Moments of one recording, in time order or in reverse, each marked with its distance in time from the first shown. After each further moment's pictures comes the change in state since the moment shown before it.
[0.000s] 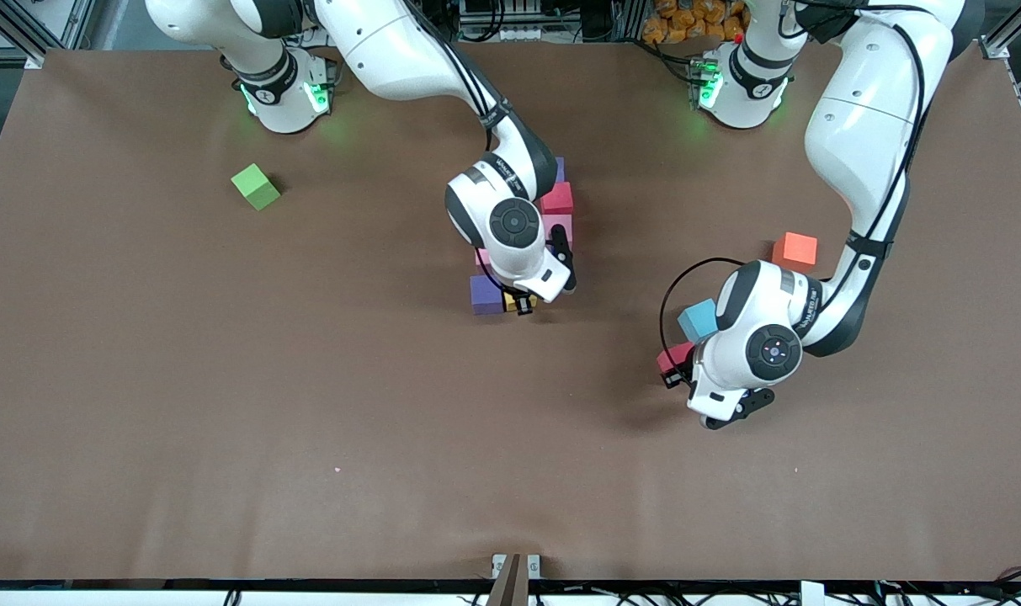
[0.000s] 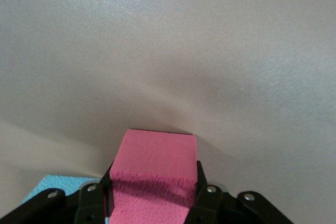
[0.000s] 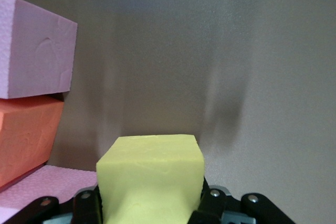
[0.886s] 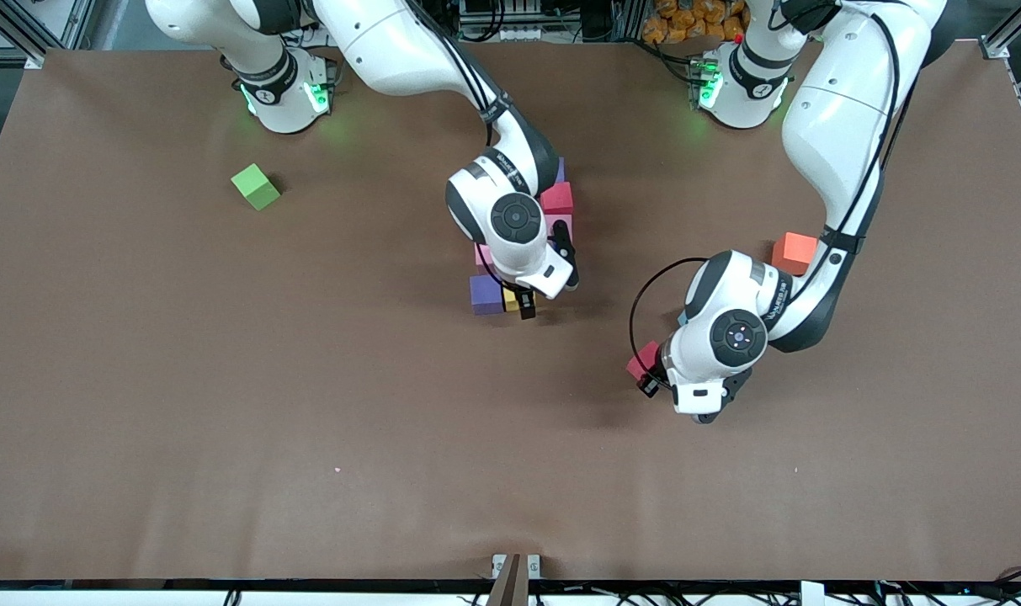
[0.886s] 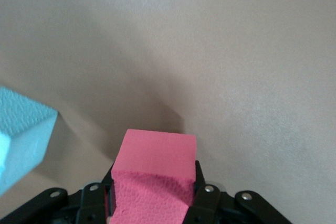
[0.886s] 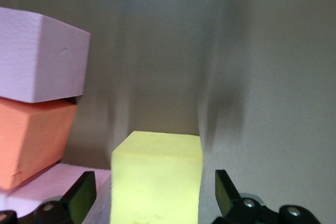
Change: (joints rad) left arm -0.074 -0.003 -0.010 0.025 -0.002 0.019 -0.461; right arm 0.004 -0.035 -0.003 0.004 0.001 -0.041 0.002
